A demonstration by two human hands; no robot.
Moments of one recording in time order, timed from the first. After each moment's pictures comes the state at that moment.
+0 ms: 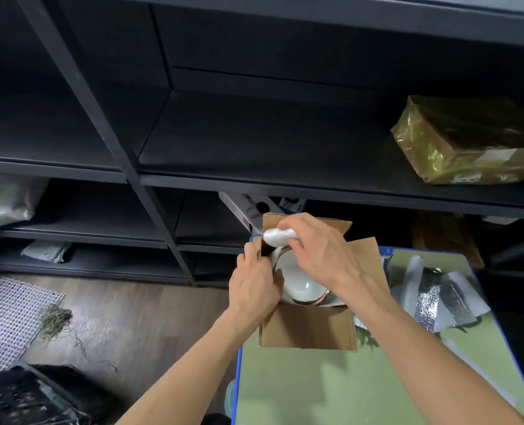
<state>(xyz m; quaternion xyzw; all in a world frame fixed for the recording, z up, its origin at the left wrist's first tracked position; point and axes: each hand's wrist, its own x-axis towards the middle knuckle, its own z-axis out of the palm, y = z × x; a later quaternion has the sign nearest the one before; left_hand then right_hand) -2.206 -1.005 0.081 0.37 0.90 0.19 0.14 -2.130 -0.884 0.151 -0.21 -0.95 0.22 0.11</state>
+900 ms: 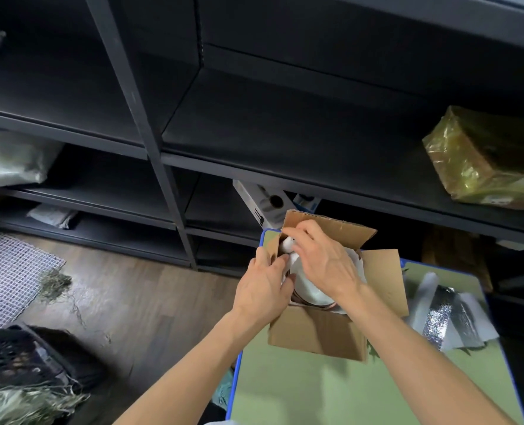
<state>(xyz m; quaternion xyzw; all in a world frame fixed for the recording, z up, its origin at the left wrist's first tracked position) -2.211 -1.022 0.063 0.38 0.86 0.27 0.18 -2.149 -0.880 0.093 -0.15 -0.98 0.12 0.07</state>
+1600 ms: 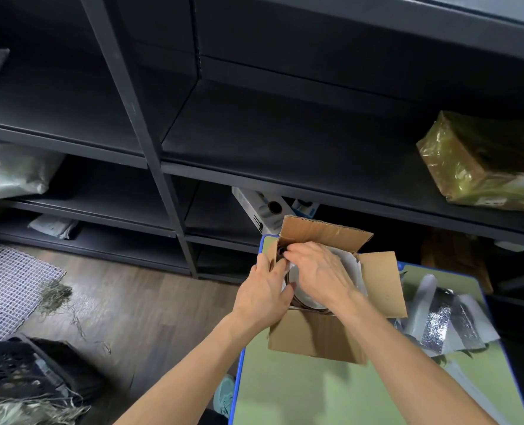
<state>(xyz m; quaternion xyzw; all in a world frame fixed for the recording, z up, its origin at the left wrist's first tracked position) -2.213 -1.022 0.068 0.40 0.86 0.25 0.20 -2.145 -0.888 0.090 -0.18 -0.98 0.11 -0.04</state>
